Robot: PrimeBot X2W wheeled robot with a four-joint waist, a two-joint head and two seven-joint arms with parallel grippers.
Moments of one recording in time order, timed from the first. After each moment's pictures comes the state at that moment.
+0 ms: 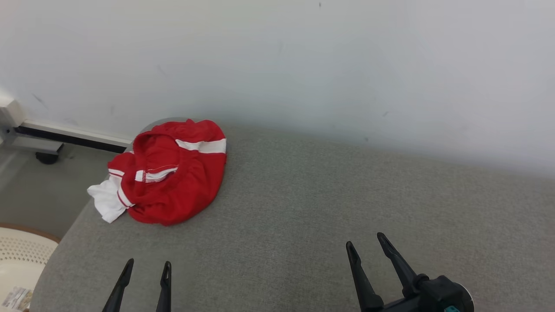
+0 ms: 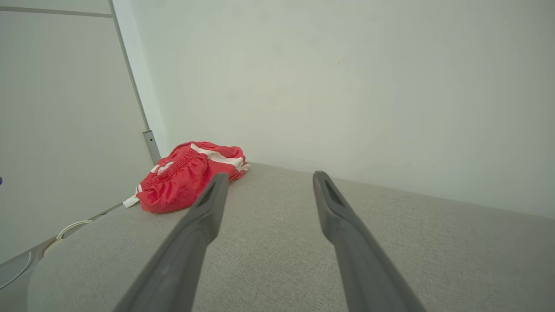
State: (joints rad) left arm 0.06 0.08 -0.03 -0.08 0.00 0.01 -0.26; right arm -0.02 -0.10 0.40 0.08 0.15 0.13 -0.26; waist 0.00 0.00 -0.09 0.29
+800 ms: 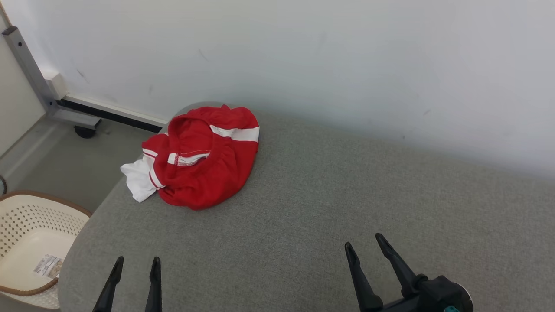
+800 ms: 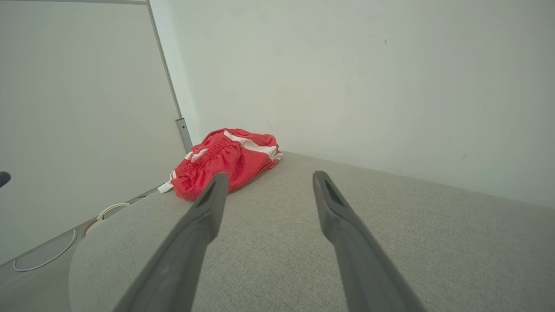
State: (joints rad) left arm 0.05 0.07 0.00 -0.05 -0.06 0.00 -0.26; right arm -0.02 -0.10 0.41 0.08 0.17 0.13 -0.26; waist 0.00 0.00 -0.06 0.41
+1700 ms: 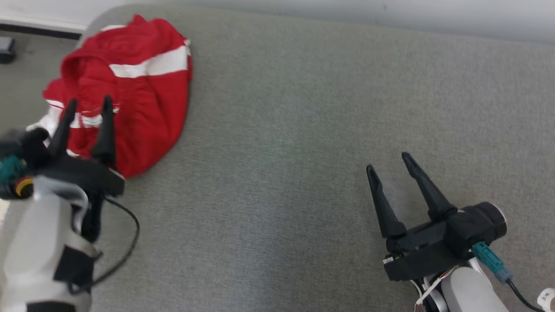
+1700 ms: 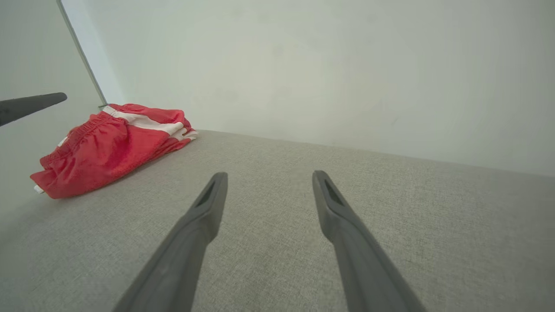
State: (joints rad) left arm -0.80 0.17 0.03 0.62 -0.27 -0.13 -0.23; right arm -0.26 -0.21 0.39 0.04 0.13 0.13 -0.26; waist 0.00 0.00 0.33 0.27
